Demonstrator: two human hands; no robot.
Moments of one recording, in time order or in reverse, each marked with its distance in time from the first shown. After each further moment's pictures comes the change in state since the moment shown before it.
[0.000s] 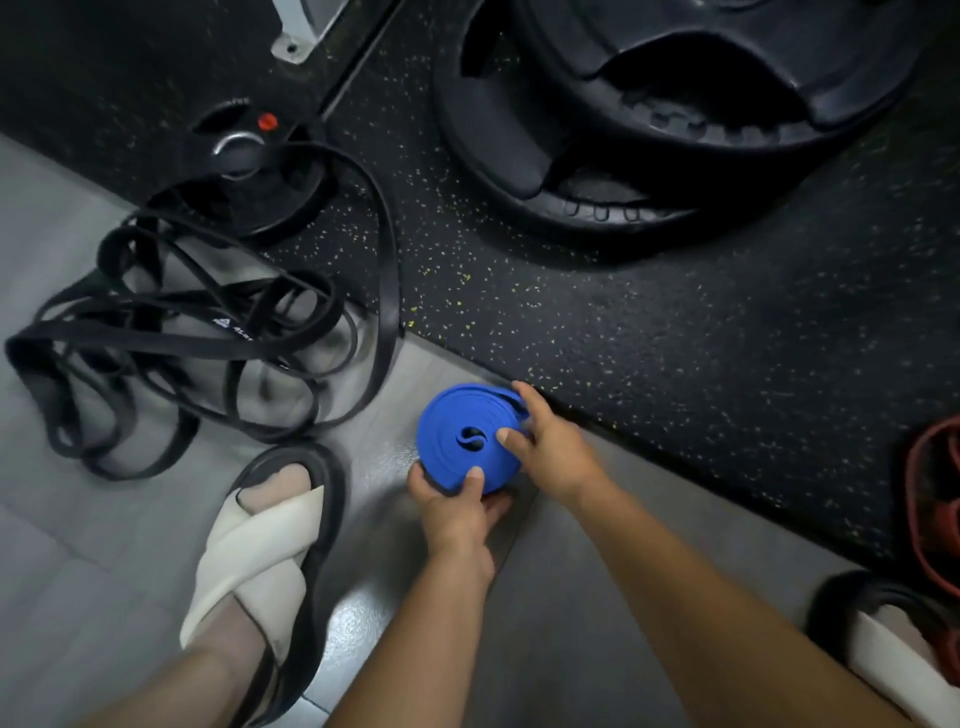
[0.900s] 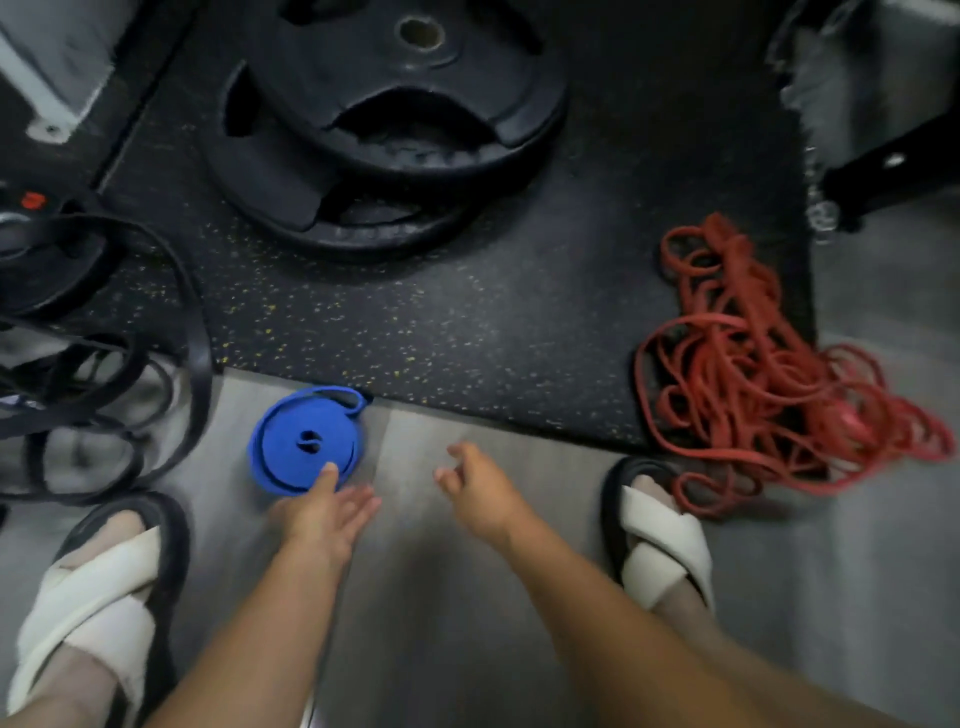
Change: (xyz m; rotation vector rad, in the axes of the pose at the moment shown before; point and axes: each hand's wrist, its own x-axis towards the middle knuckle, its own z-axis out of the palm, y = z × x) left_hand -0.040 -0.014 0.006 0.261 -0.132 -0.112; right_hand -0.122 0.059 -0.045 0.144 0.098 0.136
